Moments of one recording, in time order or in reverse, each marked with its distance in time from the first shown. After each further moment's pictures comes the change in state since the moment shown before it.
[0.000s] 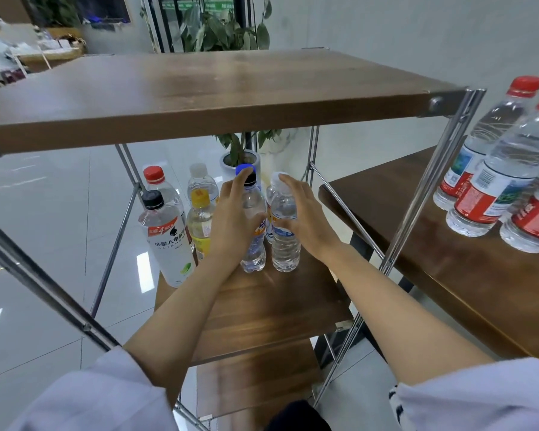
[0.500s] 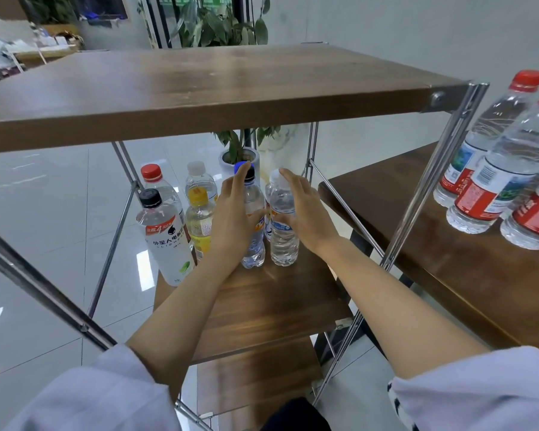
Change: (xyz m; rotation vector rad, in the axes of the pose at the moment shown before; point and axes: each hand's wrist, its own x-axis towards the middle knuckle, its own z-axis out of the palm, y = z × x) left_hand 0.001 -0.002 0.004 0.066 -0.046 0.024; right_hand 0.004 -0.002 -0.001 -0.180 0.025 0.007
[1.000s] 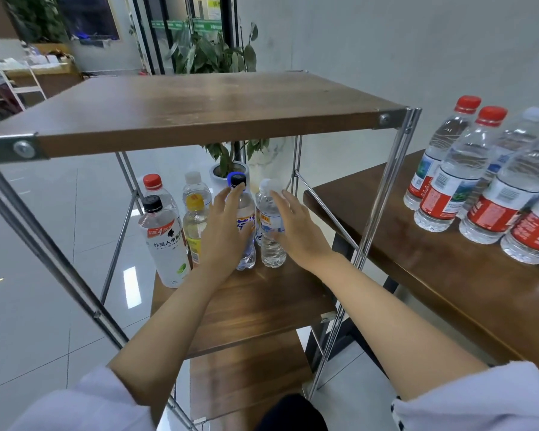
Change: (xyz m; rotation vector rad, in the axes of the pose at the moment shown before) left_hand -0.032 0.019 -0.026 0.109 -0.037 0.013; right_hand -0.043 -0.030 -0.023 -0.214 -0.083 0.022
